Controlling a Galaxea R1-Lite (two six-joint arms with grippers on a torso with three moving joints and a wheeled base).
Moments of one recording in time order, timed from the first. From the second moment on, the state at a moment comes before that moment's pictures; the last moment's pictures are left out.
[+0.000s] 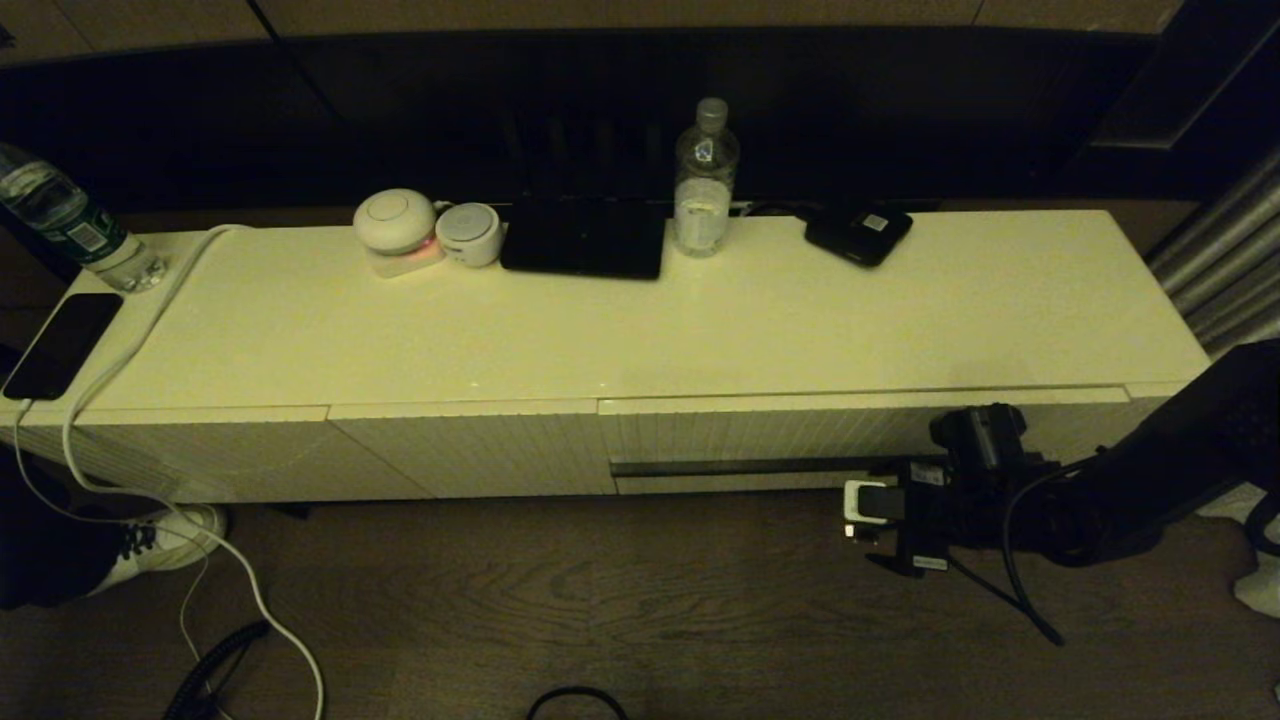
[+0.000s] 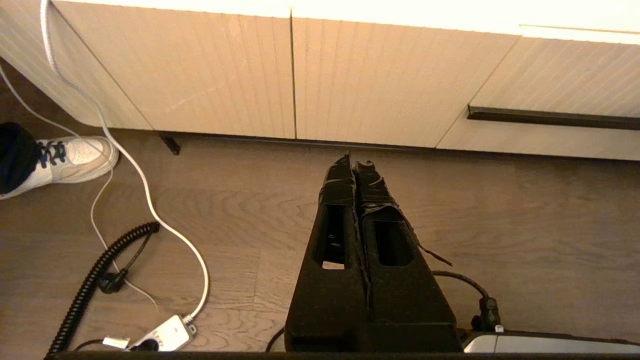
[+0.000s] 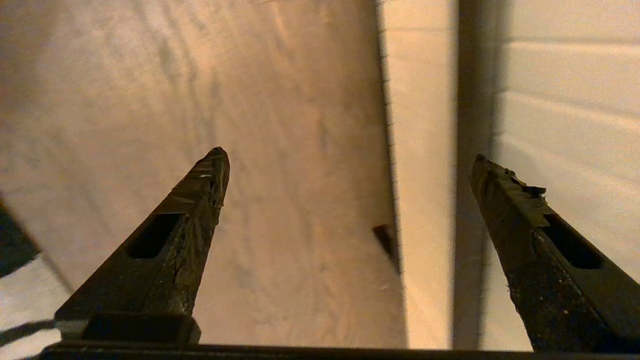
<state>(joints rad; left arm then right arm) 0.00 0.00 0.00 -0.04 0.02 -0.09 0.16 2.16 -0.97 -0.46 0.11 -1.25</state>
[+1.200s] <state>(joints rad) 0.00 0.00 0.00 -0.04 0.02 -0.09 0.15 2.24 -1.10 -0.43 0.11 -1.25</state>
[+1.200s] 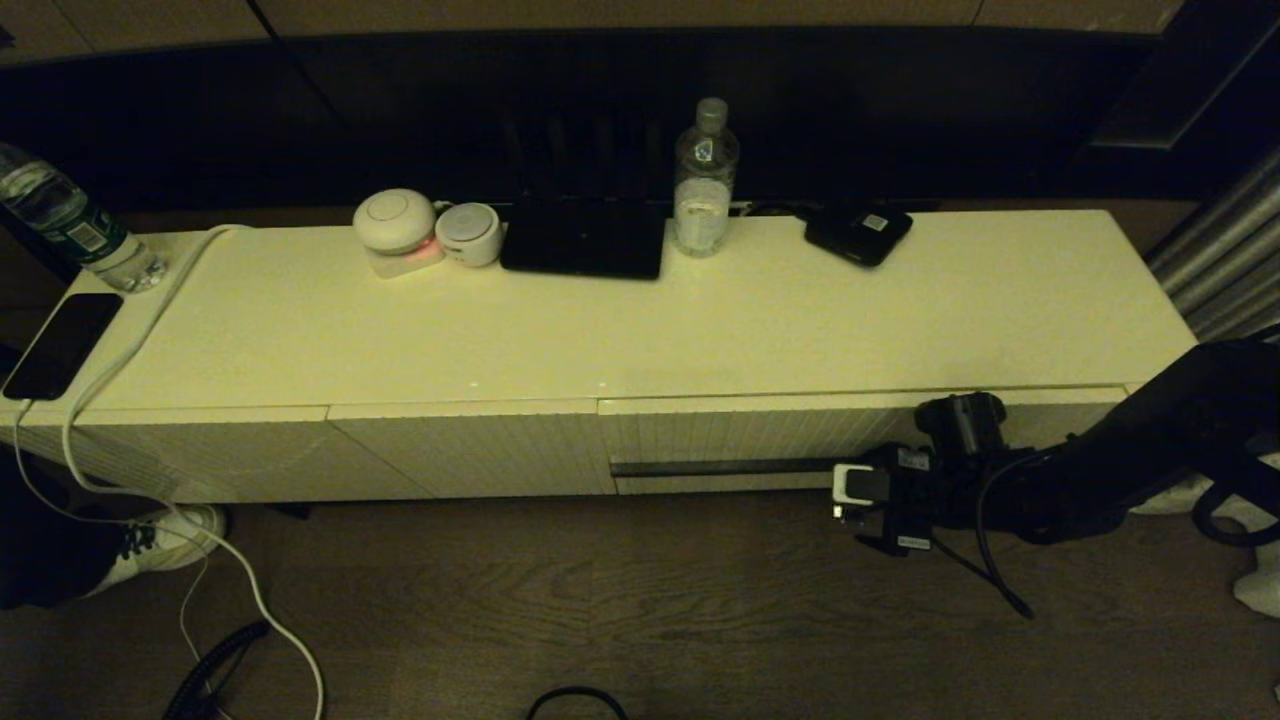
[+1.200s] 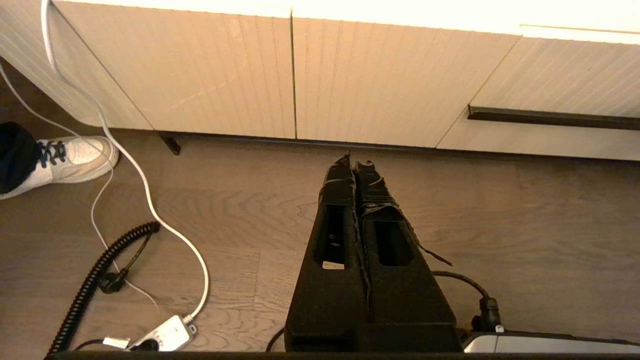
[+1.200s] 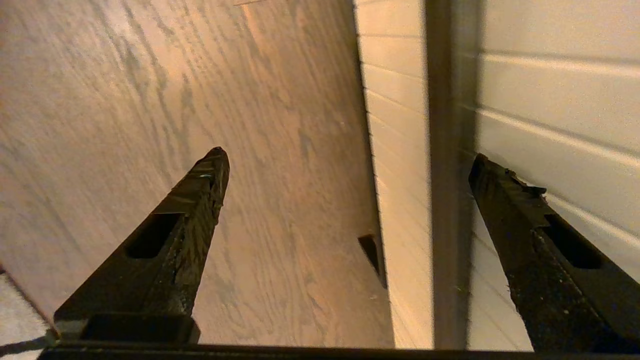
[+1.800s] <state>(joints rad) 0.00 0.00 0.00 -0.04 0.02 -0.09 0.15 2.27 -1.09 -0.44 0.11 -1.25</state>
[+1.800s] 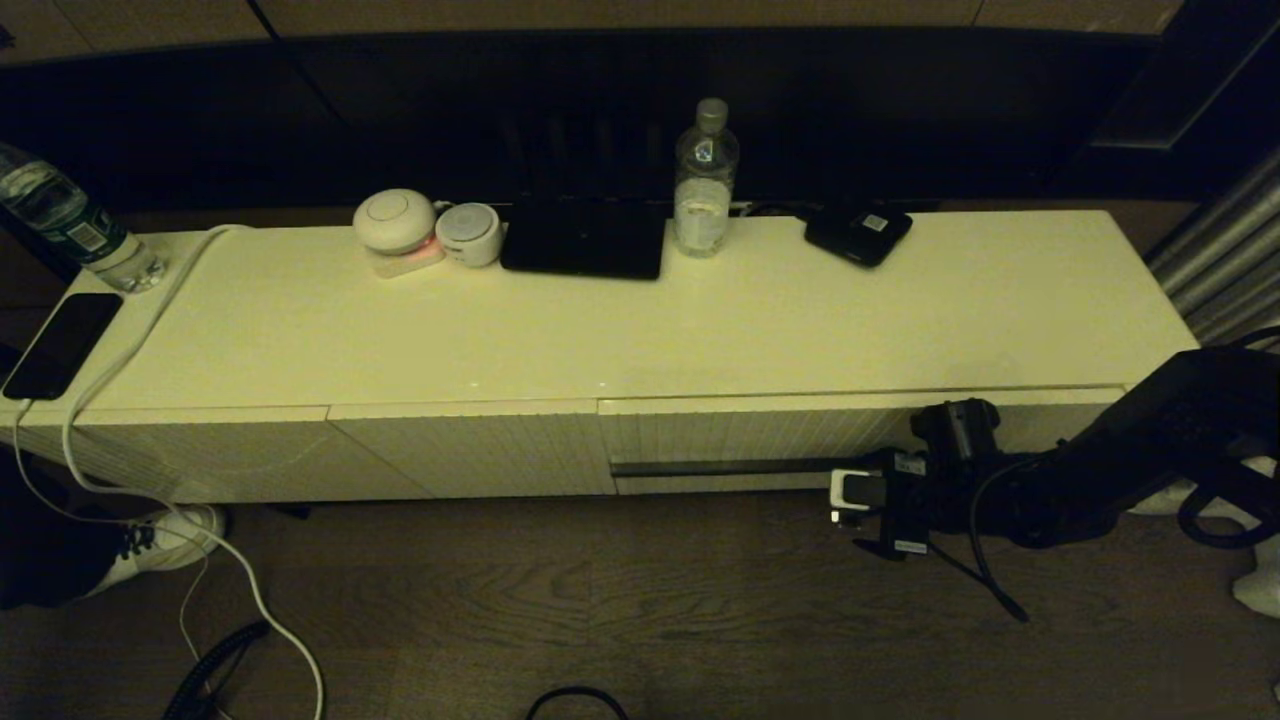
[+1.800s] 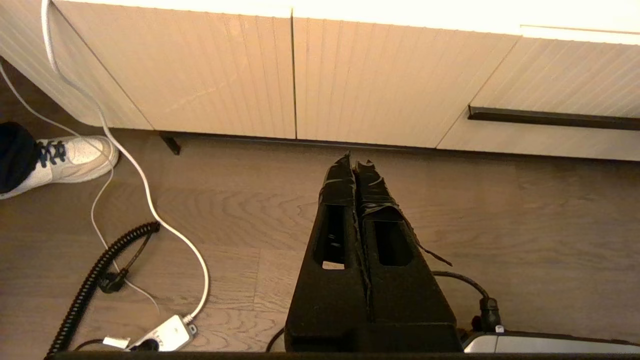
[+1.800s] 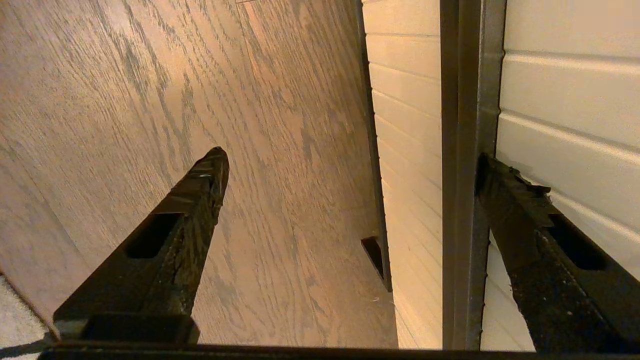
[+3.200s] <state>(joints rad) 0.00 0.00 0.00 -0.04 0.02 -0.09 0.20 2.12 -0.66 -0.52 0.11 -1.25</state>
